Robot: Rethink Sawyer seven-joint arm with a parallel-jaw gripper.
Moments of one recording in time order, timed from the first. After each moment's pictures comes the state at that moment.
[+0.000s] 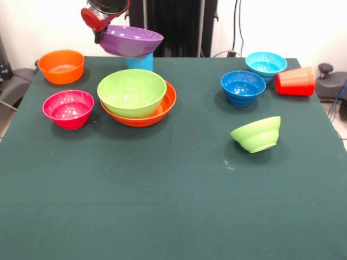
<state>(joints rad) -0.96 -0.75 0.79 1.96 -0.99 1.18 1.17</state>
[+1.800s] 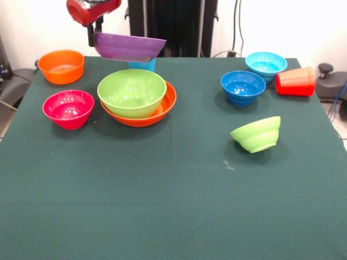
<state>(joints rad) -1.12 -0.79 0.97 1.96 -0.90 1.08 1.17</state>
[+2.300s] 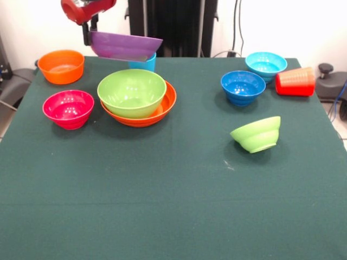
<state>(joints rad) -1.16 -0.79 0.99 1.96 -0.90 1.08 1.17</state>
